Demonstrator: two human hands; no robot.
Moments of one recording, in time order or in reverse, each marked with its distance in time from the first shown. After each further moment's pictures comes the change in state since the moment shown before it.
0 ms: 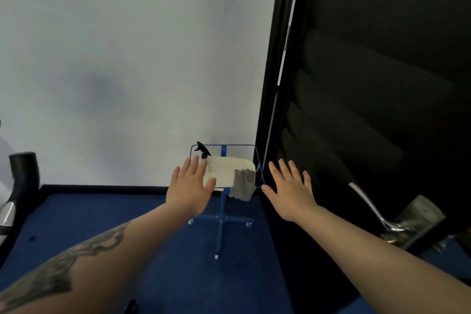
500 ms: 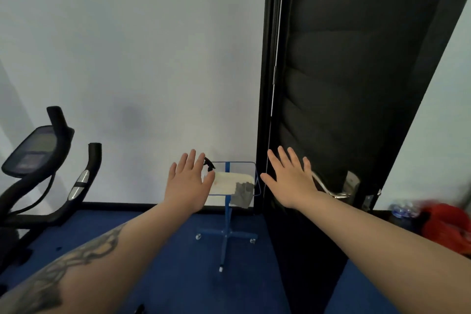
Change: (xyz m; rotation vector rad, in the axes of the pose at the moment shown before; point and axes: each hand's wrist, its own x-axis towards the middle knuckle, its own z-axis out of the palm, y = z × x) left_hand -0.156 0.072 -0.086 0.009 0.238 -0.036; right_hand -0.151 0.022 -0.089 -0.024 0.215 -0.113
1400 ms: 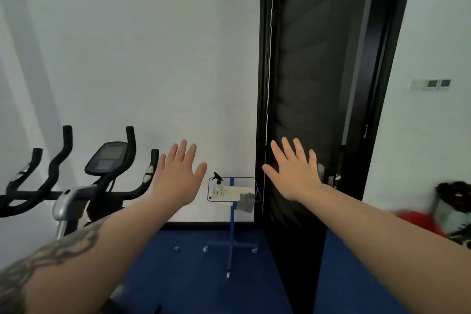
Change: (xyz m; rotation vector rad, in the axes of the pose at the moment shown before) left_hand -0.231 -0.037 -0.199 -0.020 0.215 0.074; right_hand -0.247 -0.110 -0.138 0.020 0.244 0.053
